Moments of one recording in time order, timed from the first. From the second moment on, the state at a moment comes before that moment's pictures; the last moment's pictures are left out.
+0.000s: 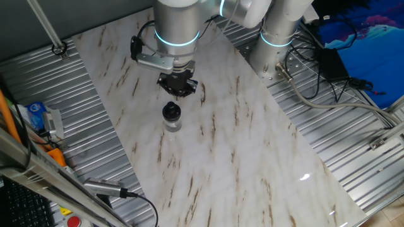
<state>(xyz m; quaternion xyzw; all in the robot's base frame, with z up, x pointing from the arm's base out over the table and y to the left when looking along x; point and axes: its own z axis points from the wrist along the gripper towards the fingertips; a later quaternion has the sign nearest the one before) 0.464 0.091 0.181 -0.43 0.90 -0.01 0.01</state>
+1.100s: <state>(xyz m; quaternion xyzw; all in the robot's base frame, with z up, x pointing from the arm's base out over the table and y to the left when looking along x) 0.463 0.091 0.181 -0.37 0.93 -0.01 0.01</state>
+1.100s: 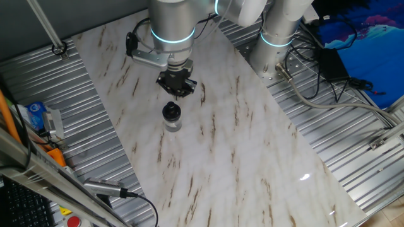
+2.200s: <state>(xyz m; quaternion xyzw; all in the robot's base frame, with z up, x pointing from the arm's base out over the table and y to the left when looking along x) 0.465 0.084 0.184 -0.37 0.93 -0.01 0.00</state>
